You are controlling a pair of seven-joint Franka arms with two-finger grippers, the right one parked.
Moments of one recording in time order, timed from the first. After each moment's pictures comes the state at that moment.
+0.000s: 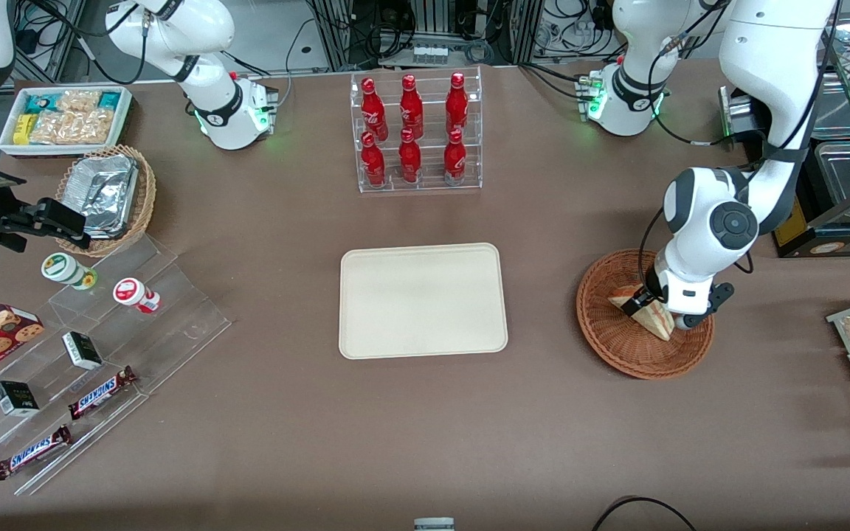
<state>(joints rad) -0.04 0.29 -0.09 -2.23 0.02 2.53 -0.78</state>
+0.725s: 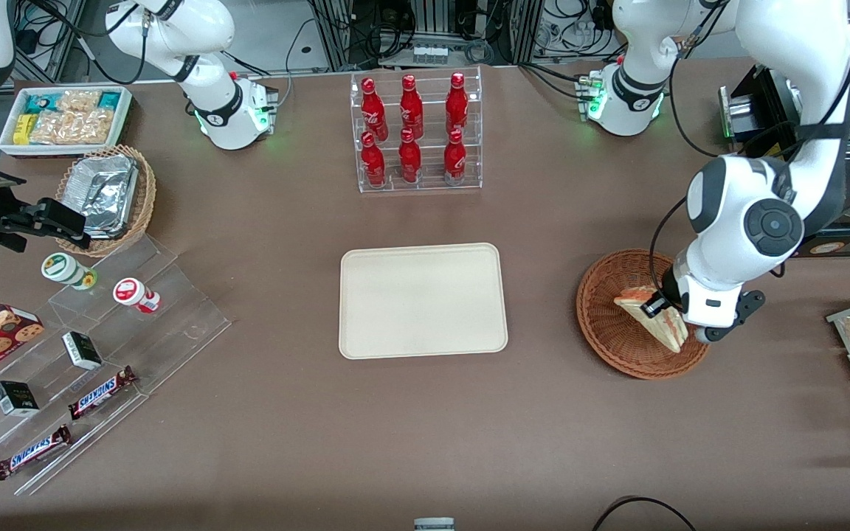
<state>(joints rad) -0.09 0.24 -0.11 -1.89 0.02 2.10 -0.78</state>
